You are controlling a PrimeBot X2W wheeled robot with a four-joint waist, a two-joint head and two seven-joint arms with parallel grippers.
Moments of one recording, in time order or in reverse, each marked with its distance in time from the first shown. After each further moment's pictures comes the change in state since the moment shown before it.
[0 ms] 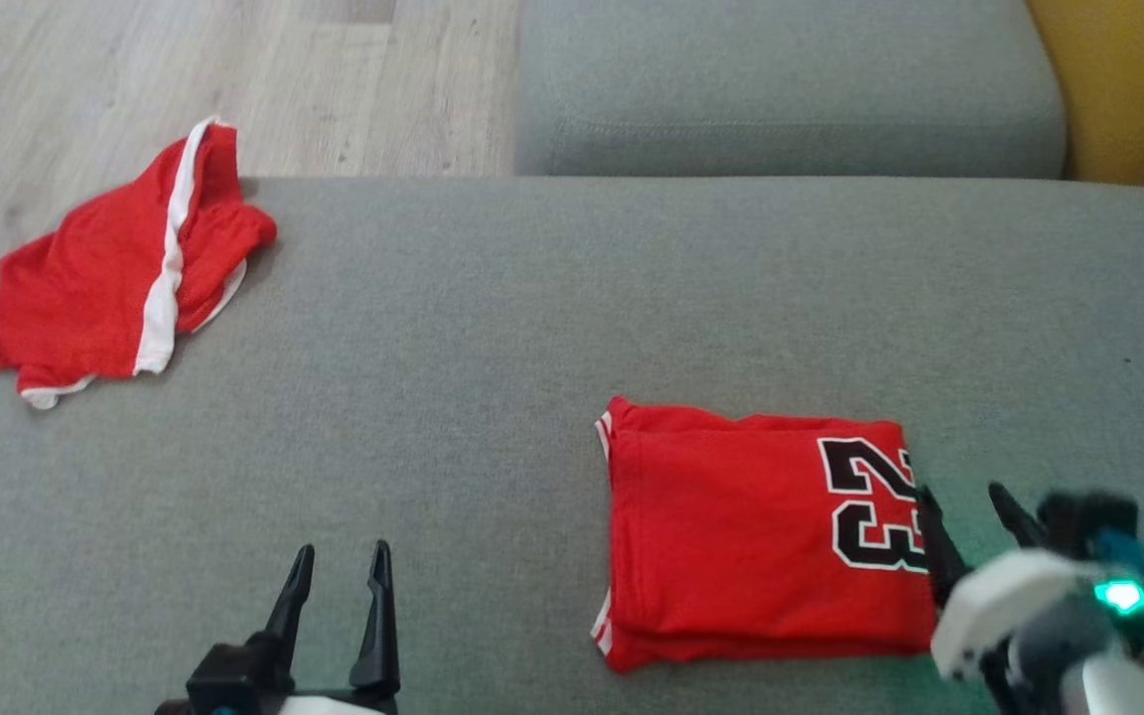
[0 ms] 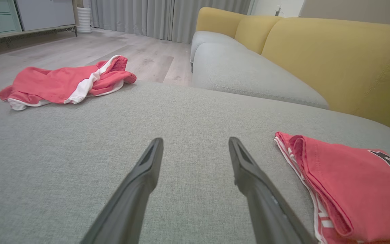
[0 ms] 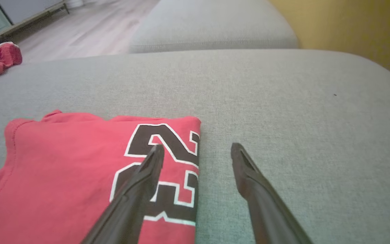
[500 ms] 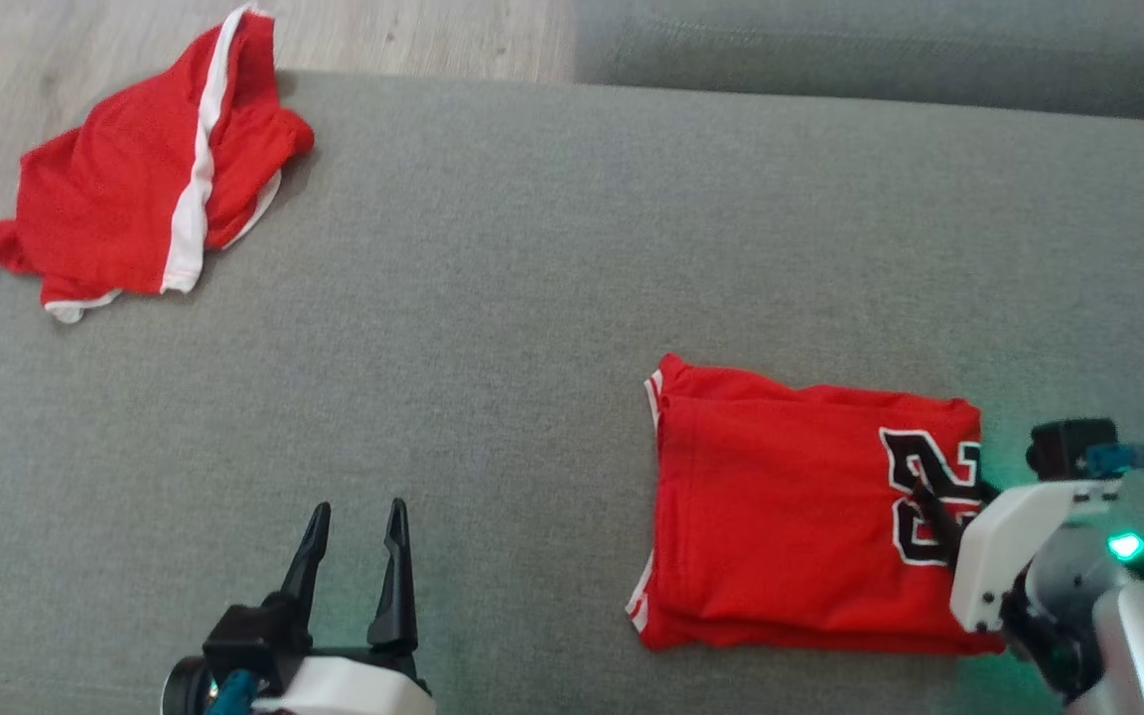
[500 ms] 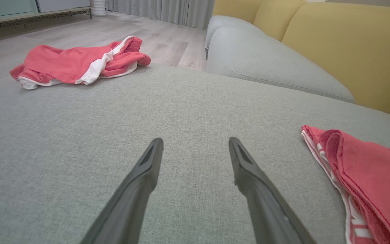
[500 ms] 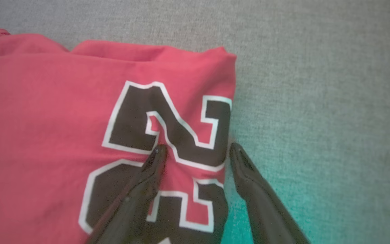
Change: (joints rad) left arm -0.067 -0.037 0.001 0.021 0.019 -0.009 -0.001; right arm -0.145 -0.113 0.068 0.091 0.142 0.000 0.368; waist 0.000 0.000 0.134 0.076
